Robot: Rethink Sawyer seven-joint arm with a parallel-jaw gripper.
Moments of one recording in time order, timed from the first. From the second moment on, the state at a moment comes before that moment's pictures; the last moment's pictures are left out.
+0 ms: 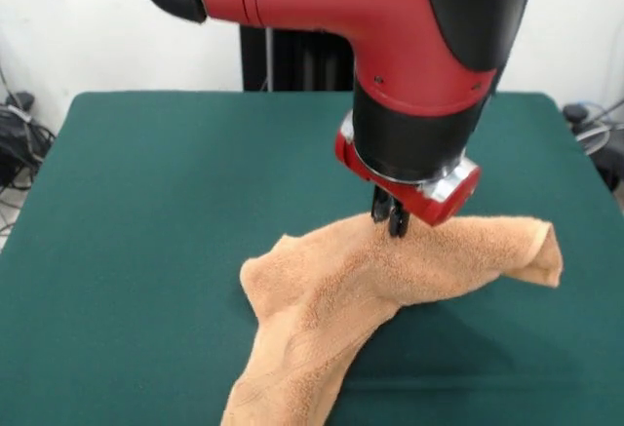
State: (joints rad) arm -0.21 -0.35 0.11 0.90 -0.12 1.28 2.36
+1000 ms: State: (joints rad) arm -0.19 -0.42 0.11 0.86 -0.12 1.53 2.36
